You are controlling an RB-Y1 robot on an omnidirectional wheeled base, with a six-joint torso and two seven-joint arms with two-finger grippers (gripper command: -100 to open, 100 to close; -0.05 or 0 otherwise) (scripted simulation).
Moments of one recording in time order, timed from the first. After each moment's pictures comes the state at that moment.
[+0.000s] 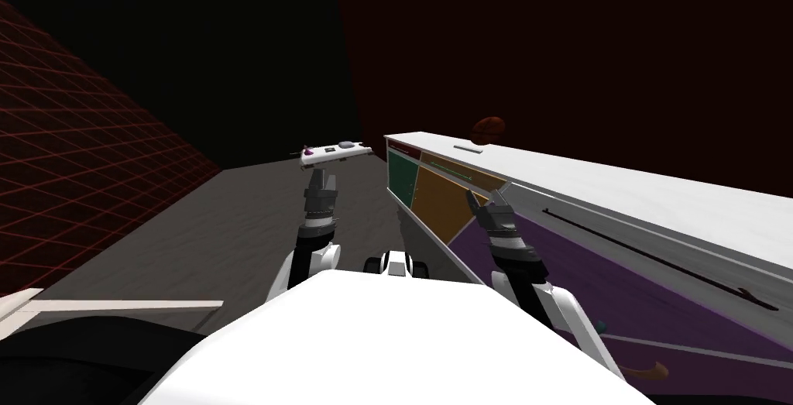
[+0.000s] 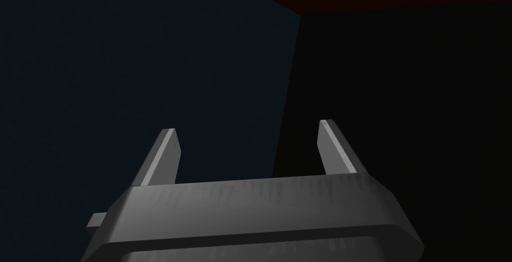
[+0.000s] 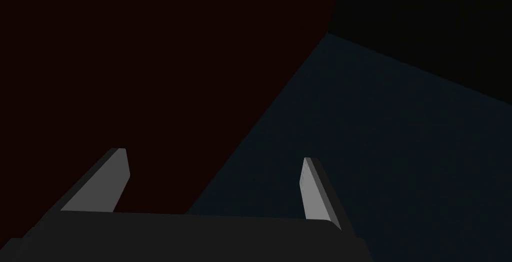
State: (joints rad) left arm 0.50 0.01 0.01 -2.30 -0.11 -0.54 -0.05; right arm 0.60 -0.17 -0.20 -2.37 0.61 -0.36 0.47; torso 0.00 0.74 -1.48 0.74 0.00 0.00
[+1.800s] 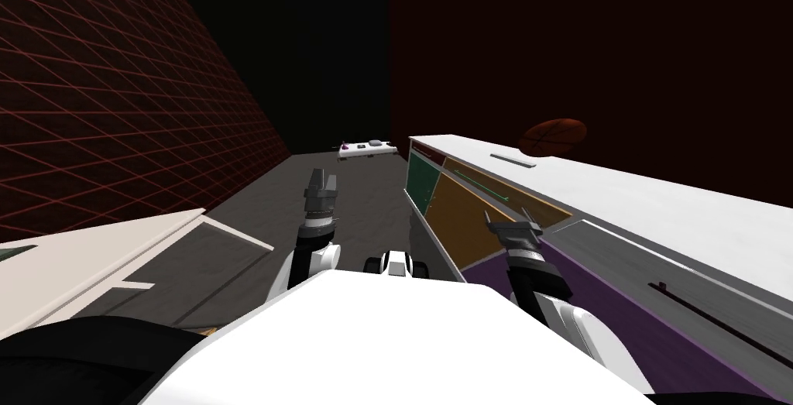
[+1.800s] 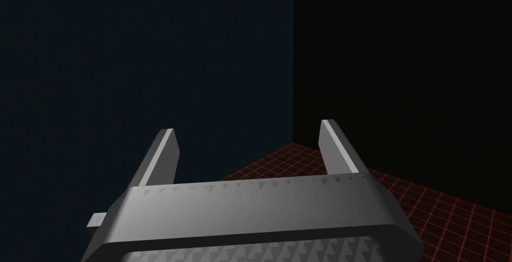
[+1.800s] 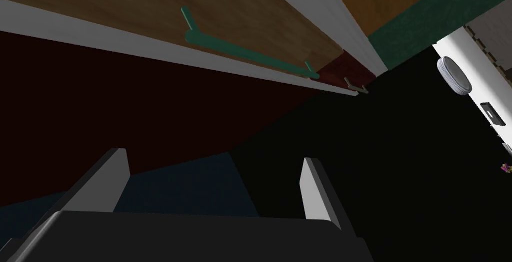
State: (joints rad) left arm 0.50 0.01 0.01 -2.30 -0.11 -0.54 -0.05; right arm 0.67 -0.12 -0.33 -2.30 1.04 -0.12 0.91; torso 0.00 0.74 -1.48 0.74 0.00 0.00
